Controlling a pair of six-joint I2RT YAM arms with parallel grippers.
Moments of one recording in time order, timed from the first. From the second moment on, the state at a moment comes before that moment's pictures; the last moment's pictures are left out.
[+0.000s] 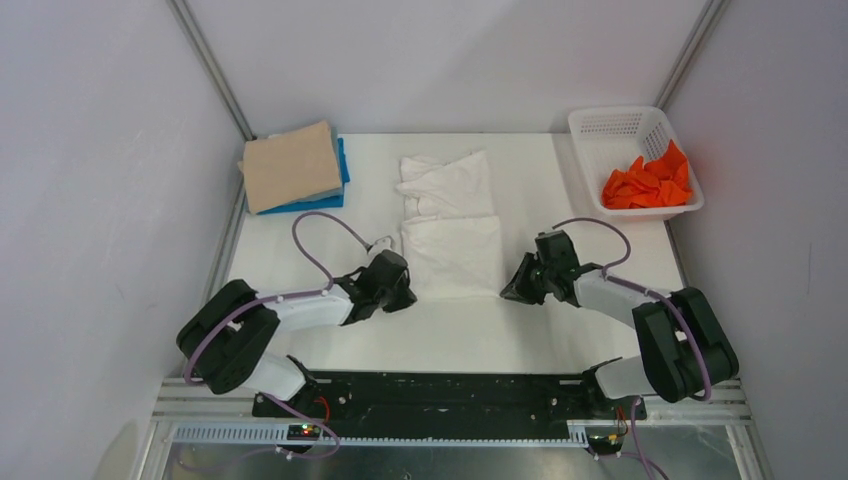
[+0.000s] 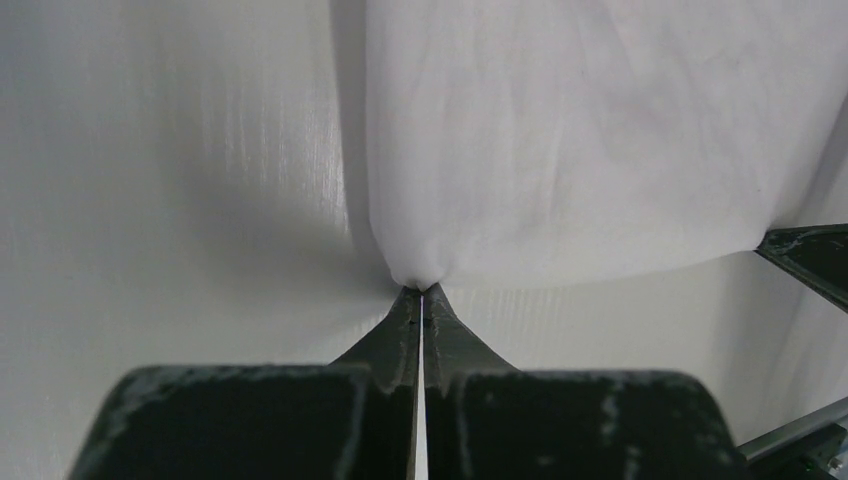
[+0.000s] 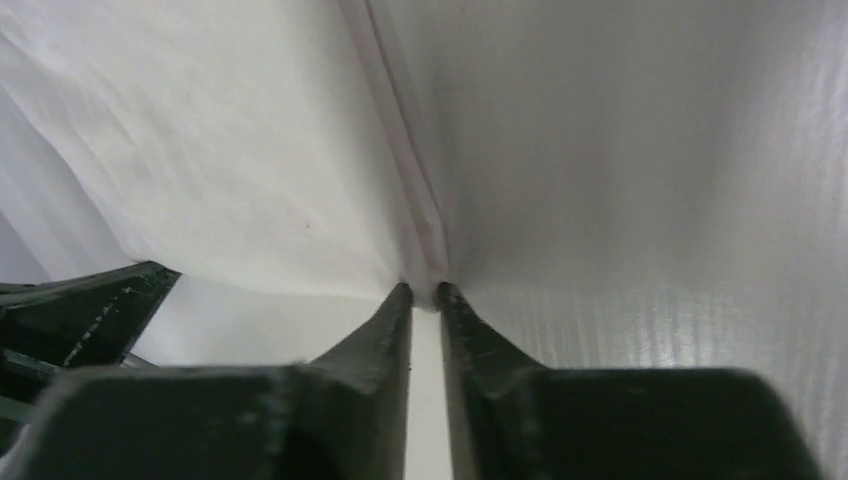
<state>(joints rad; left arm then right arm) -0.76 1.44 0.57 -0.01 -0.13 -0.94 0.35 1.38 0.55 -0.13 -0.25 0.80</state>
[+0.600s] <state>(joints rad) -1.16 0.88 0.23 -0.17 -0.16 -1.09 0.65 0.94 0.37 -0.42 -0.24 0.87</state>
